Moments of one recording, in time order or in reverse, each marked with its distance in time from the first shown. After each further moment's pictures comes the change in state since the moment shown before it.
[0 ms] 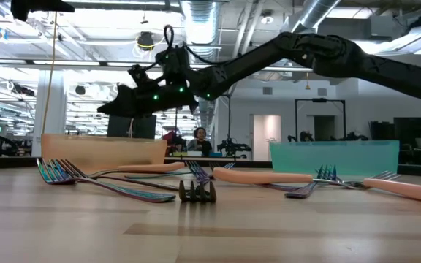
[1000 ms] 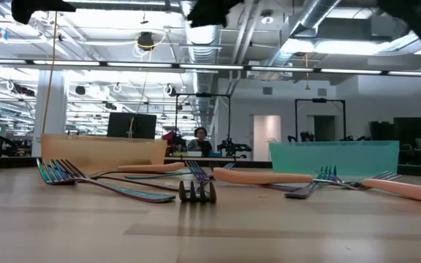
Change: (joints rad) left arm 0.000 0.000 0.000 0.023 0.101 -0.114; right arm -0.077 -0.687 0.005 -1.037 0.187 -0.082
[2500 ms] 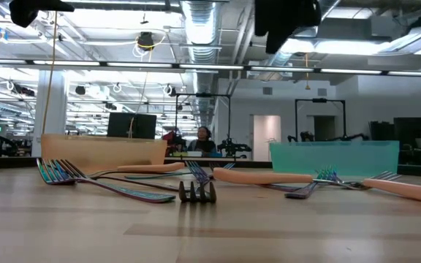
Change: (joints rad) left arm 0.000 0.000 0.000 -0.010 0.182 -0.092; right arm 0.689 -0.120 -0.579 -0.291 0.276 1.063
